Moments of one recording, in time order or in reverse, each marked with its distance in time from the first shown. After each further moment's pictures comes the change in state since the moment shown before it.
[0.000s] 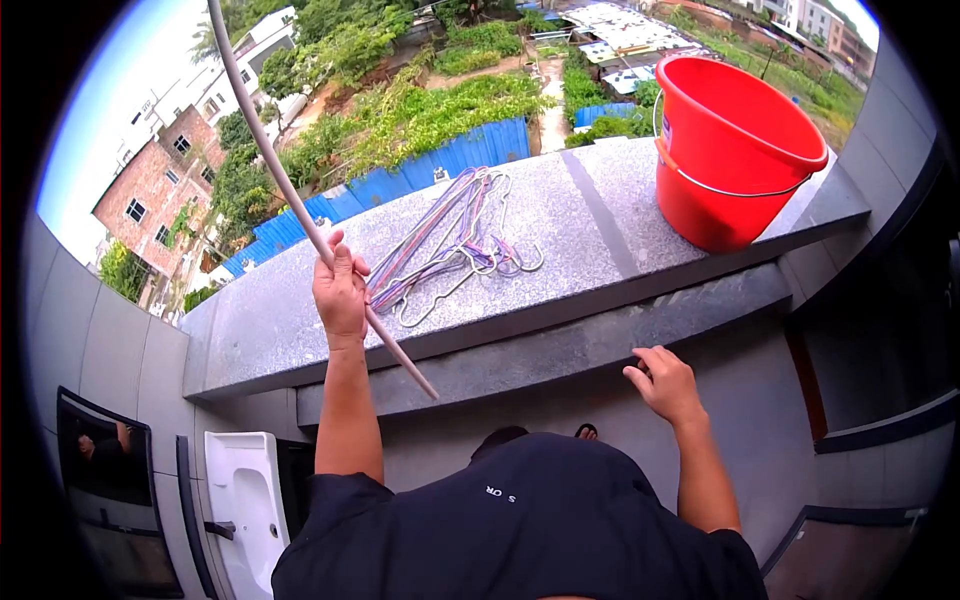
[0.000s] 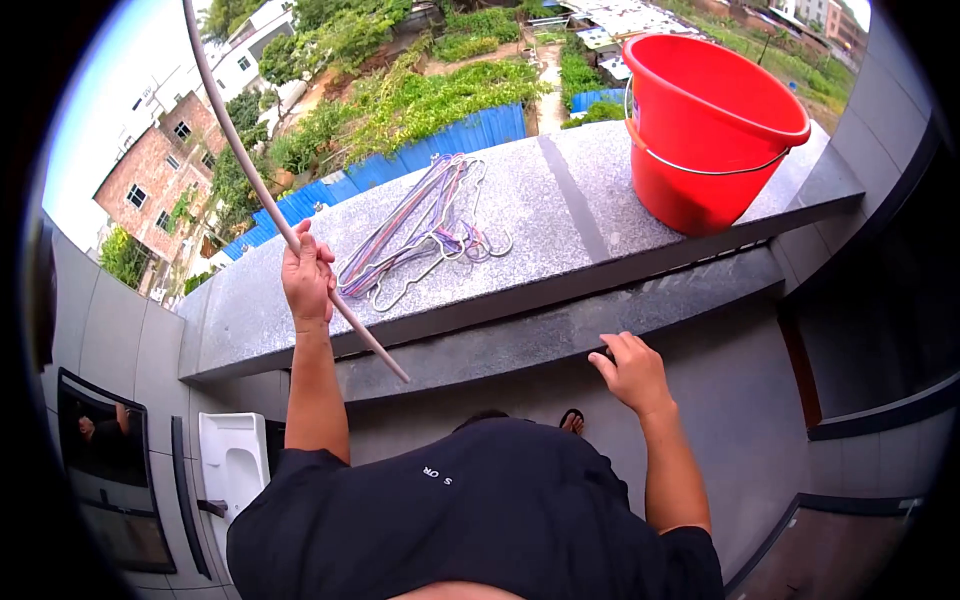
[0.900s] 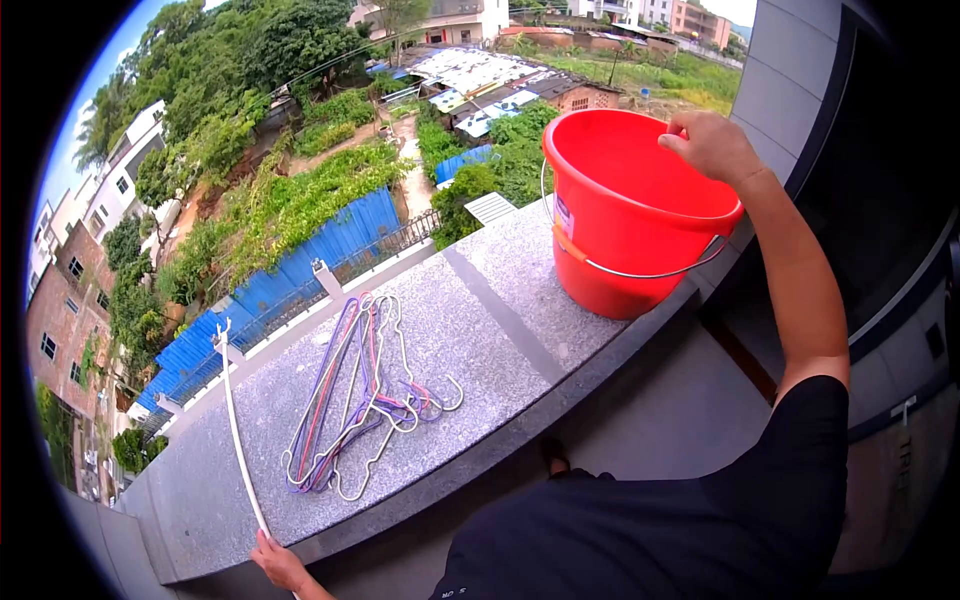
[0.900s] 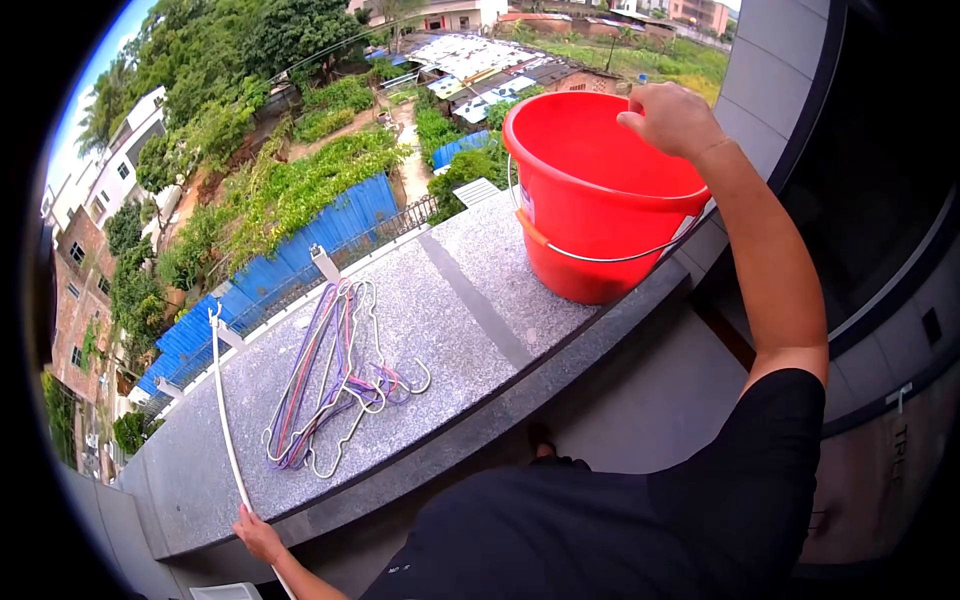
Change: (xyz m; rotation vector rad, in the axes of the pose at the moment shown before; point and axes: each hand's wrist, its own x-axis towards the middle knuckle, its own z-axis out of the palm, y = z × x) left_hand -0.043 -0.138 -0.250 1.705 0.396 -0.203; right_hand 0.334 0.022 -0.320 -0.896 0.228 0.193
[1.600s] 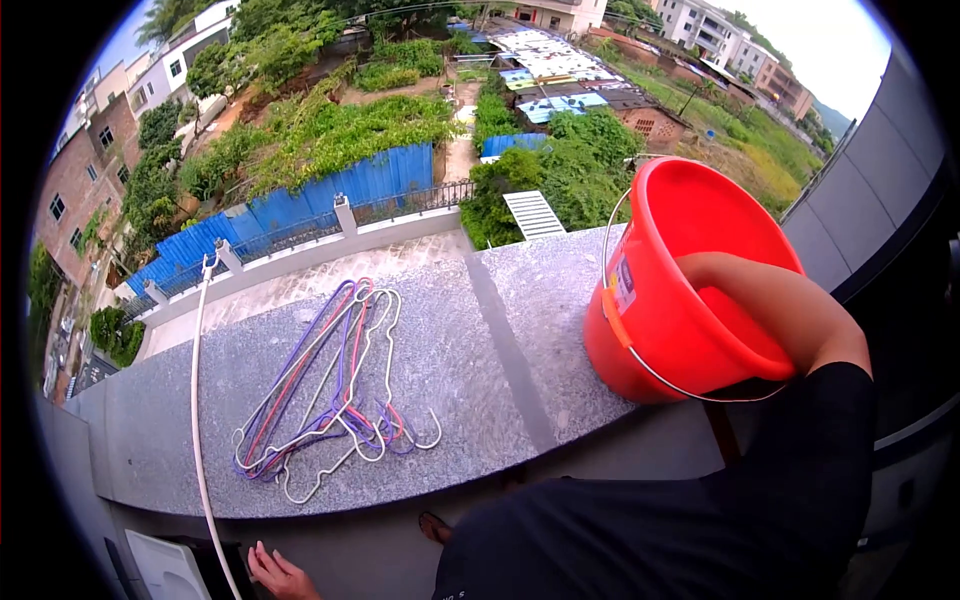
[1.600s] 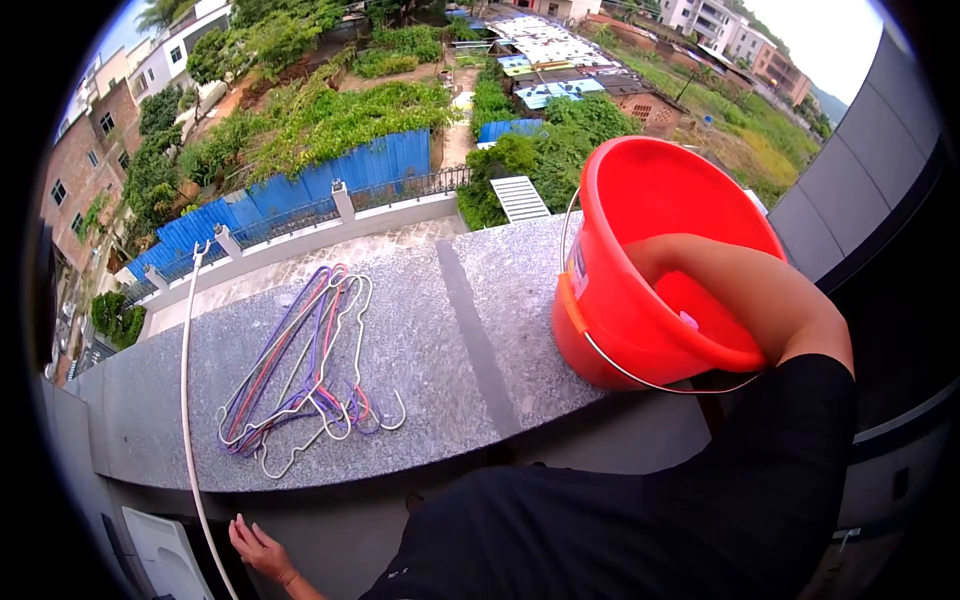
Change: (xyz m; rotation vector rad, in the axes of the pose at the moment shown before) left_hand -0.159 0.079 -0.039 -0.101 0.205 0.206; right_hand 0.106 -0.025 0.198 -0.160 -1.049 -0.796
